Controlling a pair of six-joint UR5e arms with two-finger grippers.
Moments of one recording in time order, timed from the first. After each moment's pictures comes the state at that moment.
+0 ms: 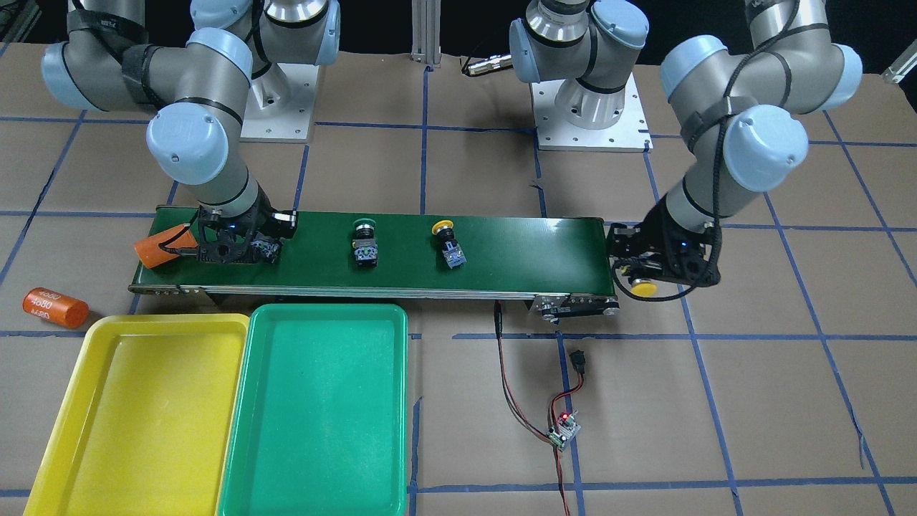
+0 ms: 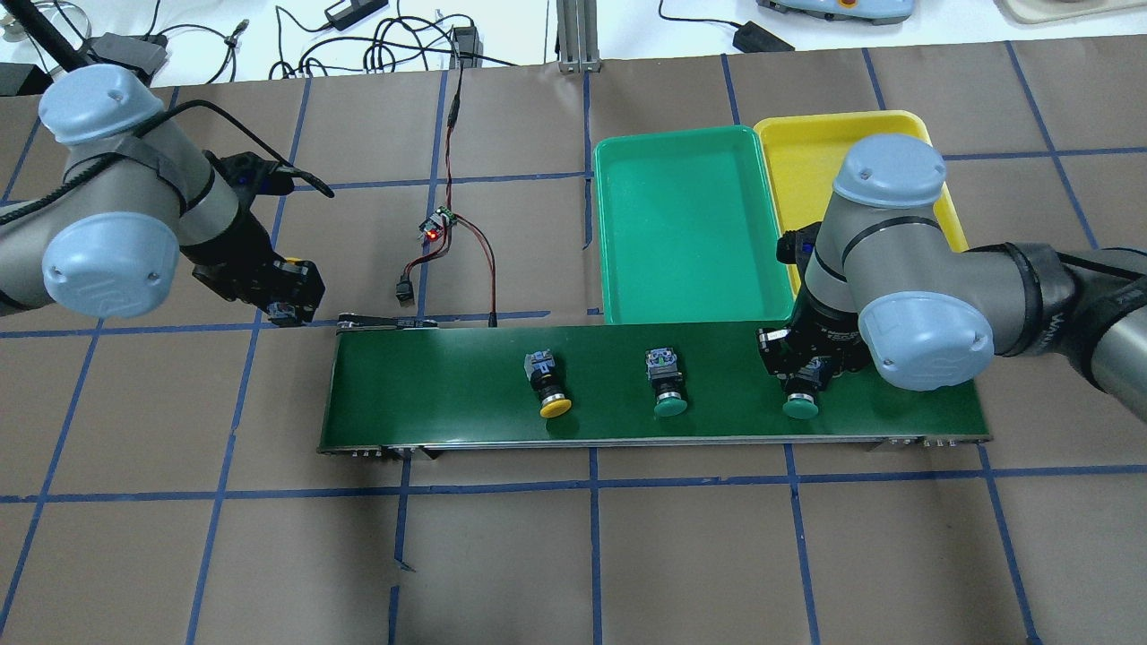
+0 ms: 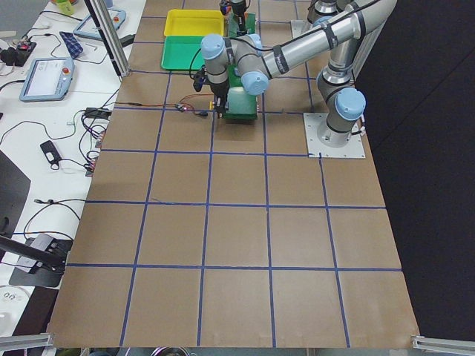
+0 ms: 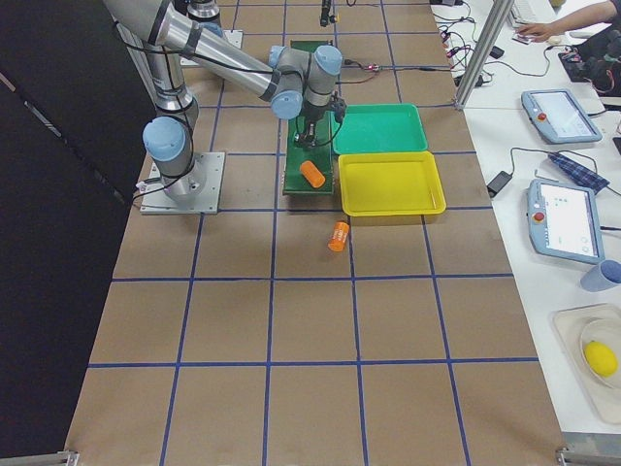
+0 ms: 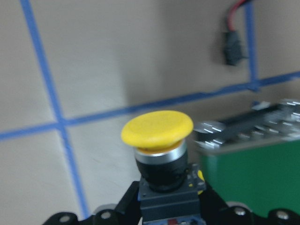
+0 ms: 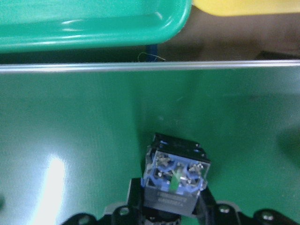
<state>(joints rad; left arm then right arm) -1.40 -1.65 -1.96 -1.23 1.52 0.26 1.55 -1.46 2.06 -1.98 -1.59 0.00</state>
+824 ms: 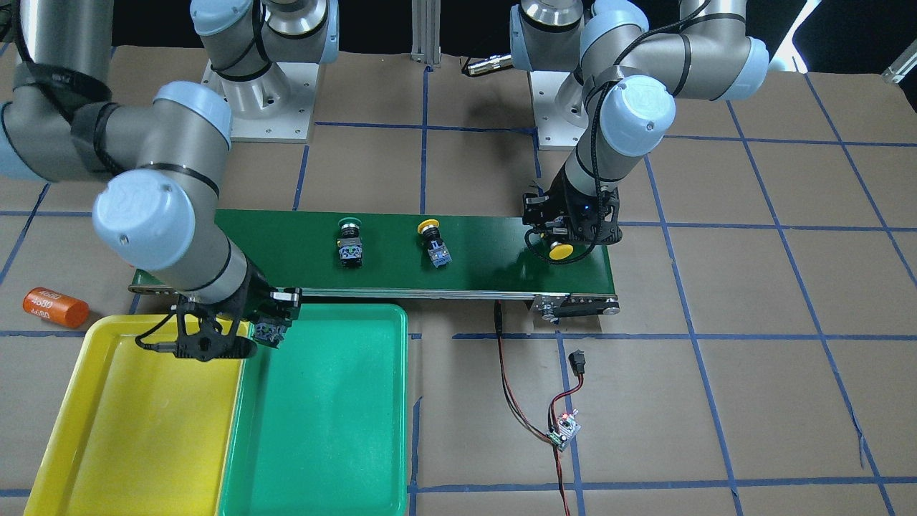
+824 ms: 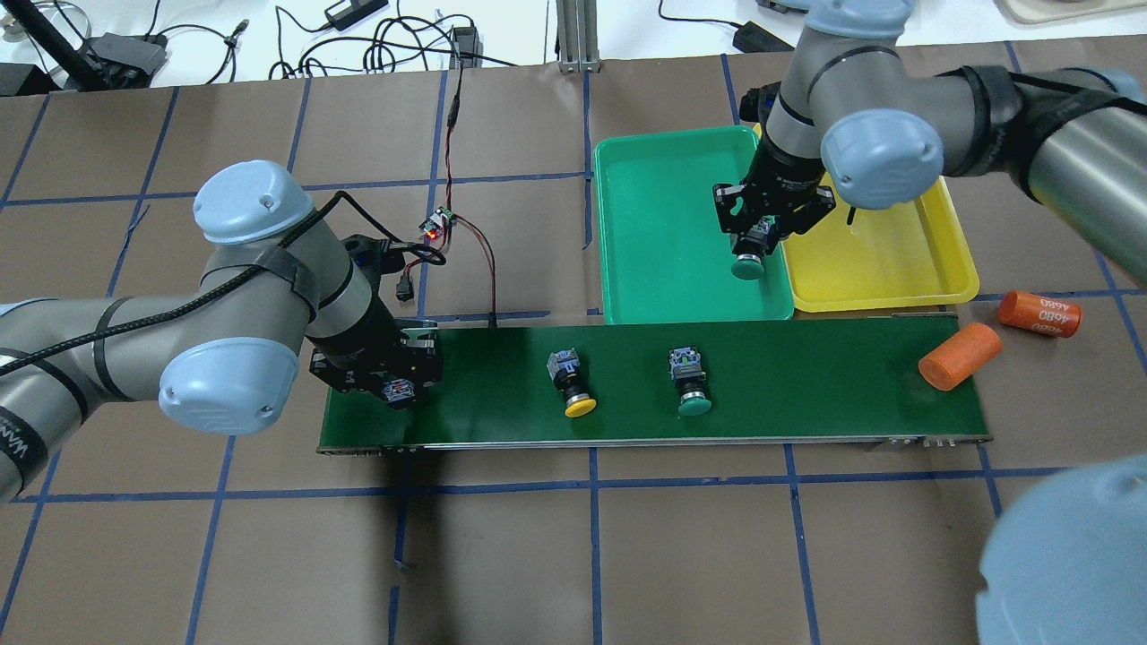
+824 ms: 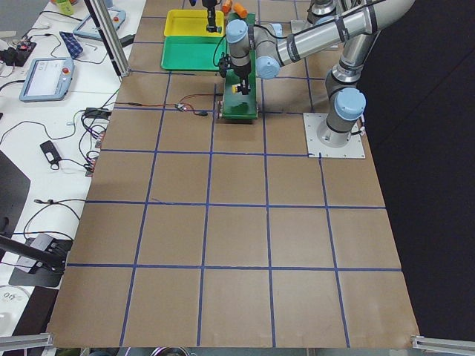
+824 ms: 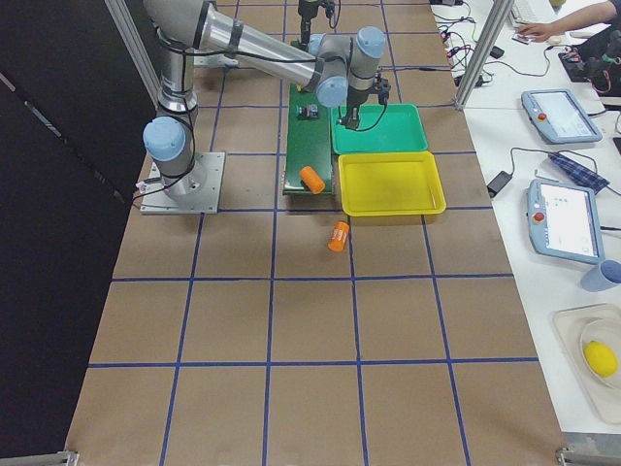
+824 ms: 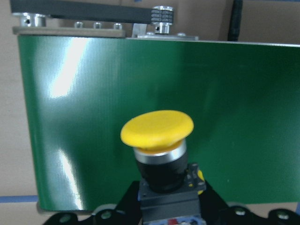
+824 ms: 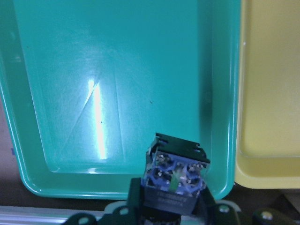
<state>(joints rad) -1.59 -1.61 -2.08 -1.18 1.48 -0.06 1.60 -1.16 1.56 -1.85 -1.49 0.03</state>
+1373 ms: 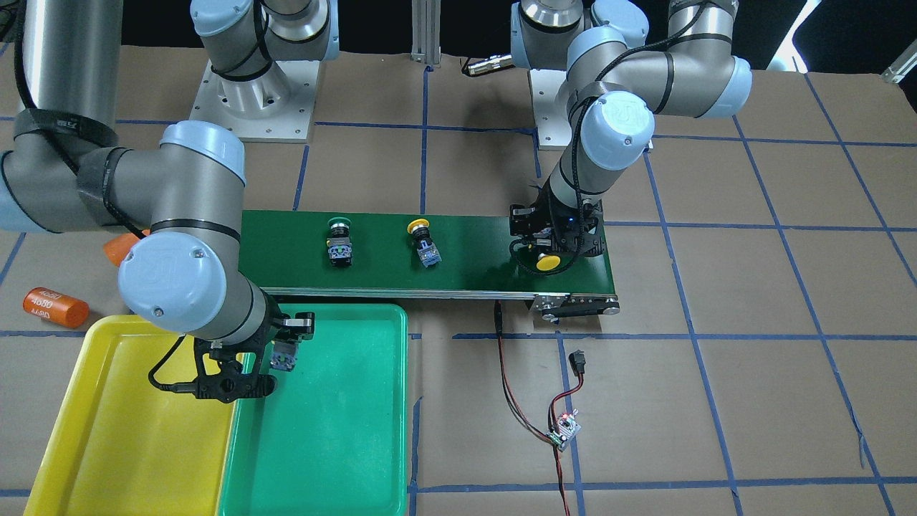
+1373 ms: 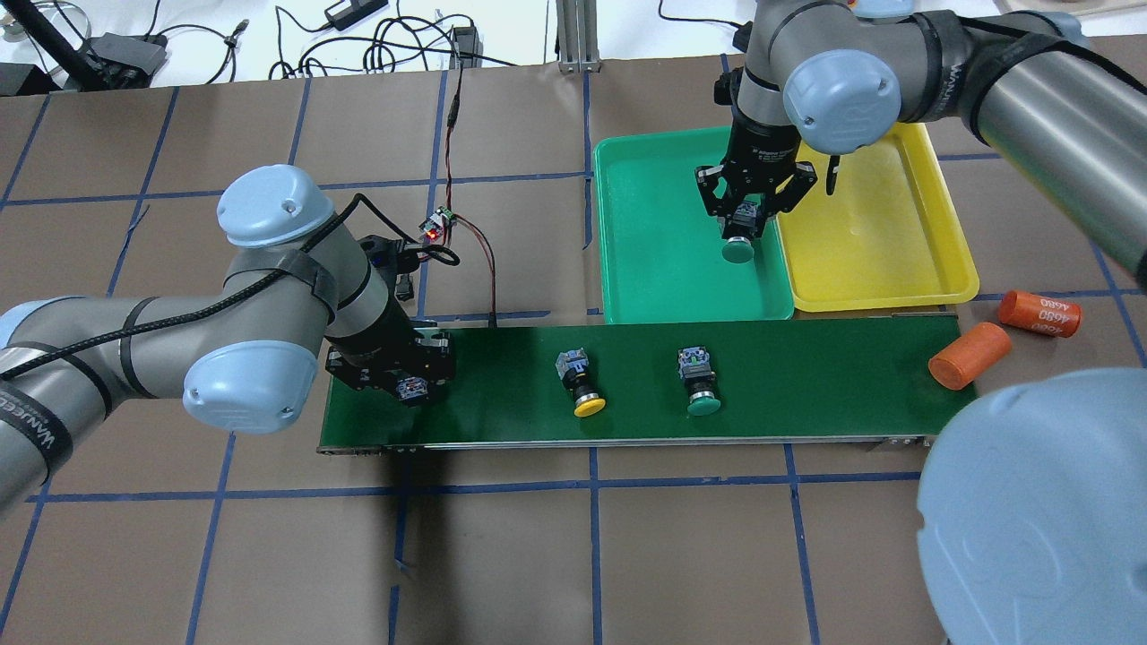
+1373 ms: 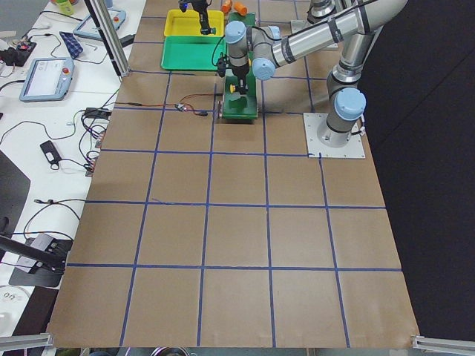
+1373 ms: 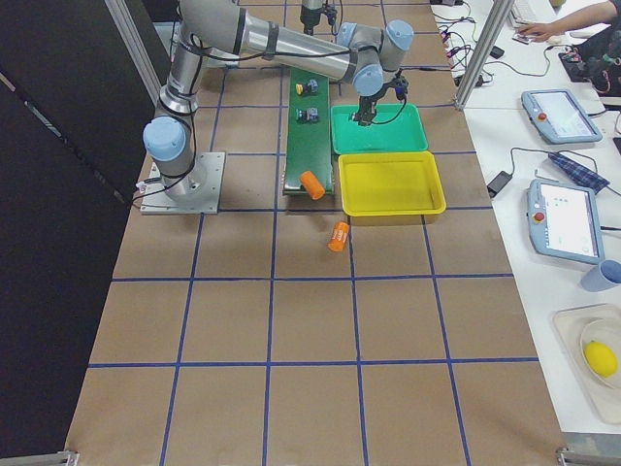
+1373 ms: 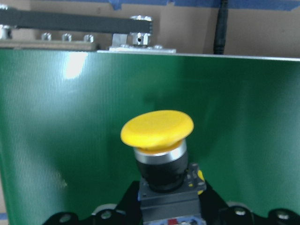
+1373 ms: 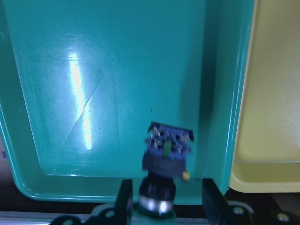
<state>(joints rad) -1.62 -1.66 -2.08 -1.10 1.47 -0.05 1.63 -1.08 1.43 -1.71 -1.55 0.03</state>
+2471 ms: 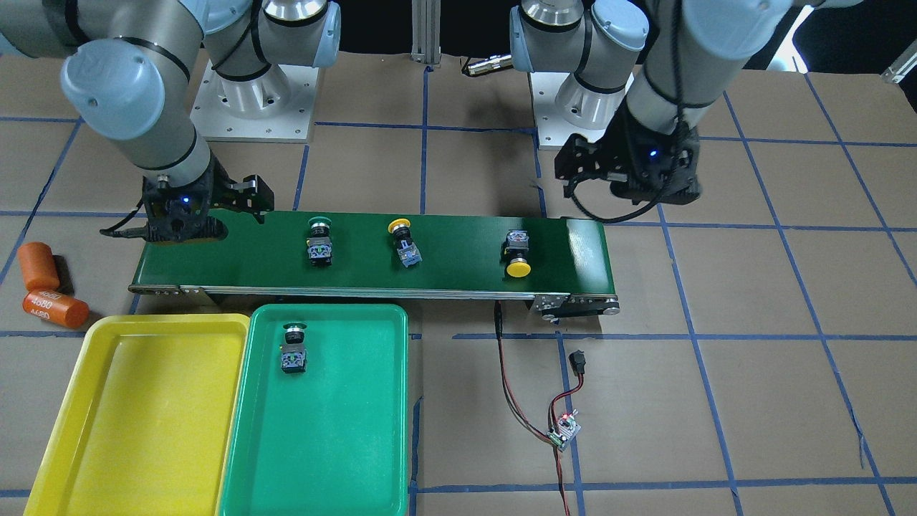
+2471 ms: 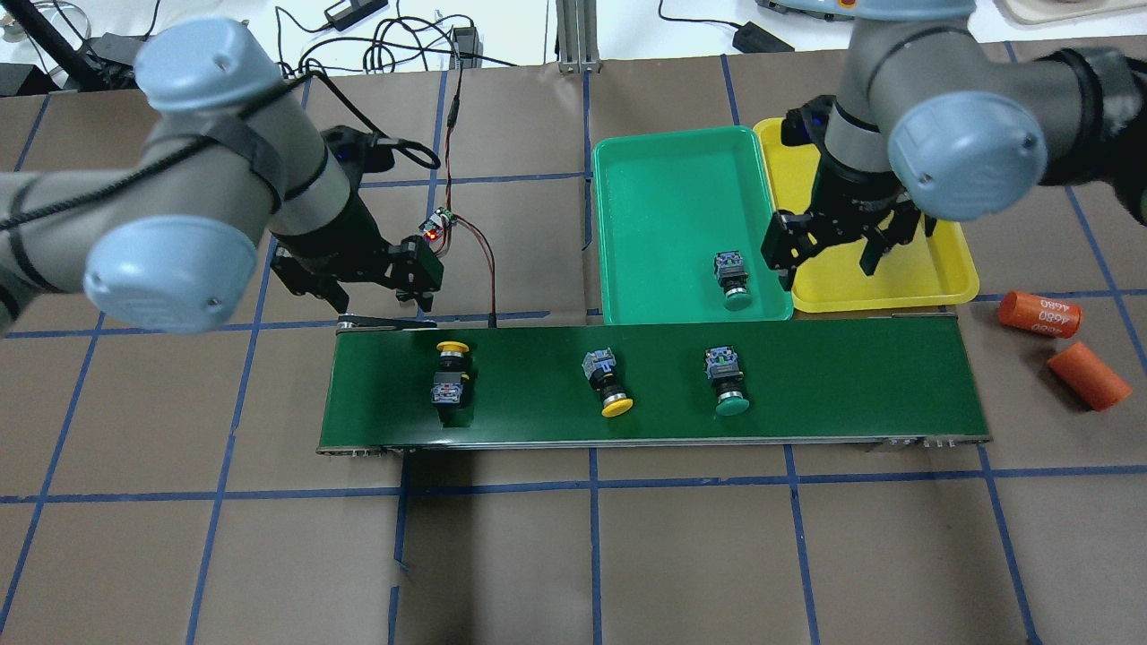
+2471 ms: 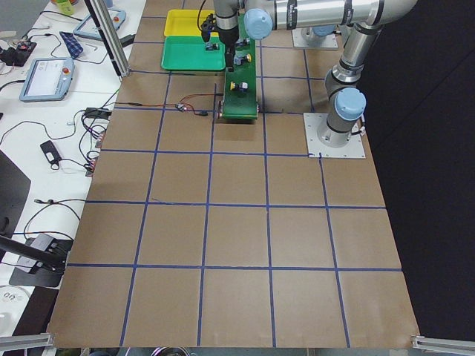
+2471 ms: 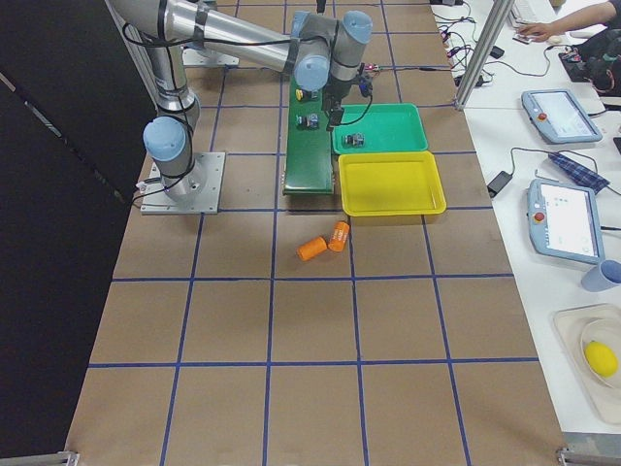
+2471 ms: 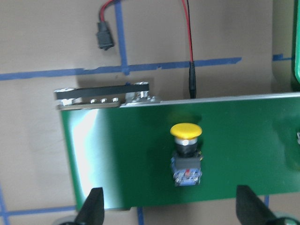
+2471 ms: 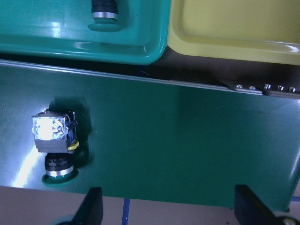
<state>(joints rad) -1.53 -1.56 -1.60 -1.66 1.53 0.12 1.50 -1.57 1.95 -1.80 -1.59 -0.18</state>
